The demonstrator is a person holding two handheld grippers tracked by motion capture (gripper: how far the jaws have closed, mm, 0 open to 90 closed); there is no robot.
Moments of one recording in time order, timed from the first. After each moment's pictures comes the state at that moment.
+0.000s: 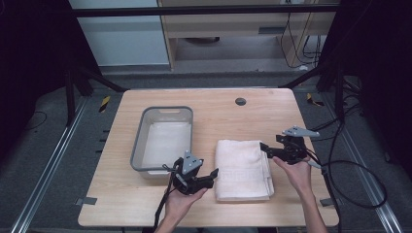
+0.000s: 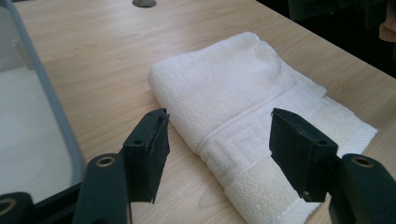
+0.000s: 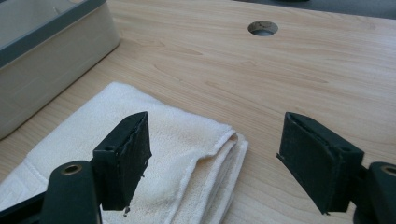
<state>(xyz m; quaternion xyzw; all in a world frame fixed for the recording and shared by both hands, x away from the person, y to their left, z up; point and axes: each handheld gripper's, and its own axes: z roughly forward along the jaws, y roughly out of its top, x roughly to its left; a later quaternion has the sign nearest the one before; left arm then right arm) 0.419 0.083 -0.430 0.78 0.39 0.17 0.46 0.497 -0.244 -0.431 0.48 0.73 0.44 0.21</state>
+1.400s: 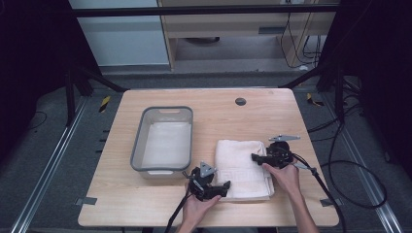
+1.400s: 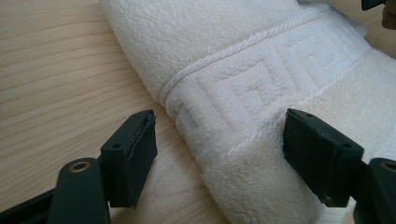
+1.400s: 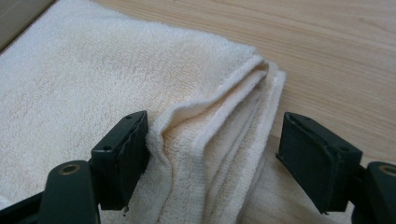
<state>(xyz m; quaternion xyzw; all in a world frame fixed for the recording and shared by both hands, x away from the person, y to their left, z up) 0.432 0.049 -0.501 0.79 0.44 0.10 0.42 0.519 -0.229 -0.493 0.51 0.76 0.38 0.13</state>
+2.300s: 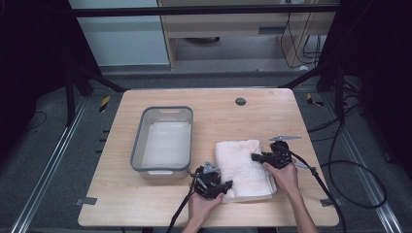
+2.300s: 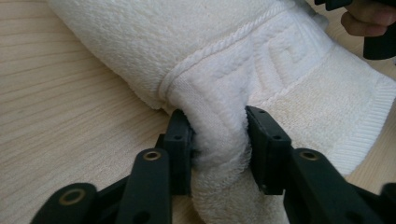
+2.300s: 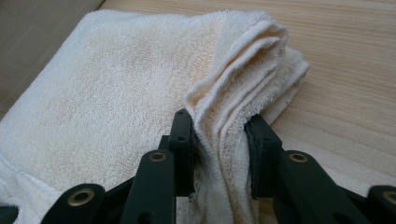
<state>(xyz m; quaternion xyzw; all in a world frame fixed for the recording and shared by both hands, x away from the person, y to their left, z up) 0.435 0.042 -0.498 0.79 0.44 0.03 0.43 0.519 -0.230 -0.492 0.52 0.75 0.41 0.05</state>
